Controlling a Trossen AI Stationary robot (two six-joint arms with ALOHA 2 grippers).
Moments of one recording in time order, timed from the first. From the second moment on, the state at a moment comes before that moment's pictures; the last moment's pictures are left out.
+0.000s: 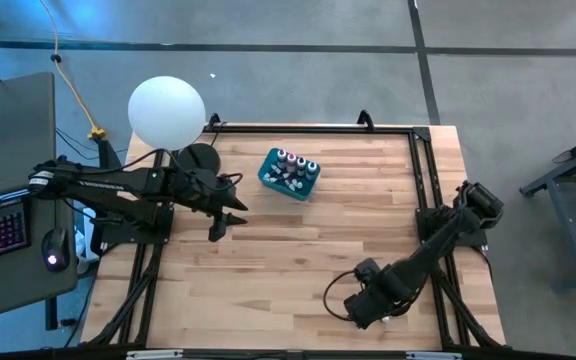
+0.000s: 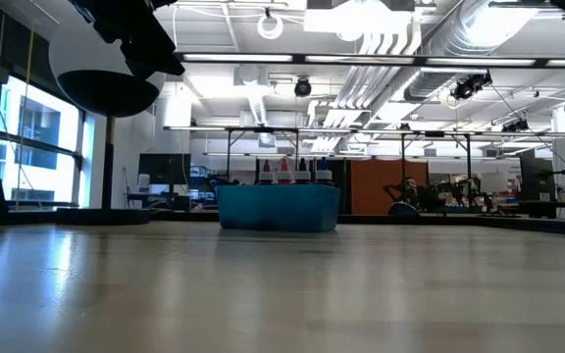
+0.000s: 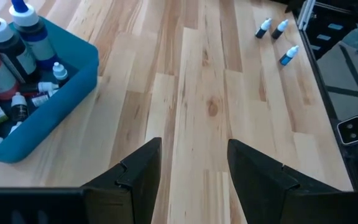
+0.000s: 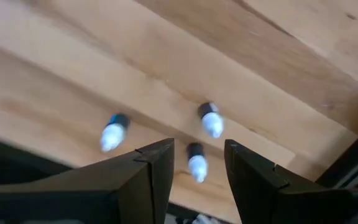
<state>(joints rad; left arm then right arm) -0.03 0.97 0.81 -0.44 0.06 -0.21 0.70 1.78 1.43 -1.20 -0.09 1.79</state>
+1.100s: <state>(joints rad) -0.03 0.97 0.81 -0.46 0.06 -0.21 0.71 1.95 1.32 -1.11 -0.23 1.89</state>
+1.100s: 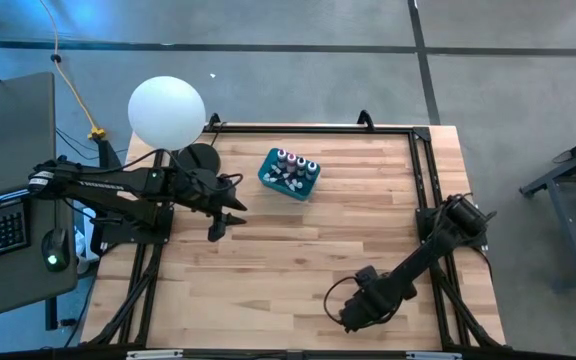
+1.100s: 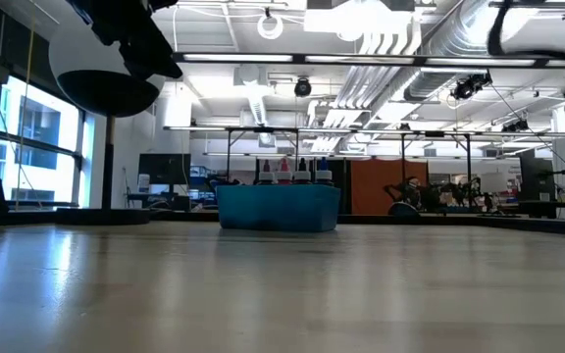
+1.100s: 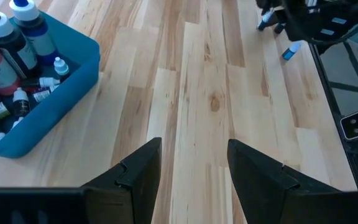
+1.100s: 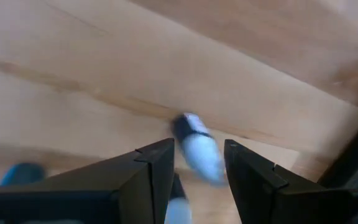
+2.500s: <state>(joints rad) -0.03 0.97 0.81 -0.46 0.06 -0.17 -0.15 1.87 1.38 -0.49 0.28 0.57</state>
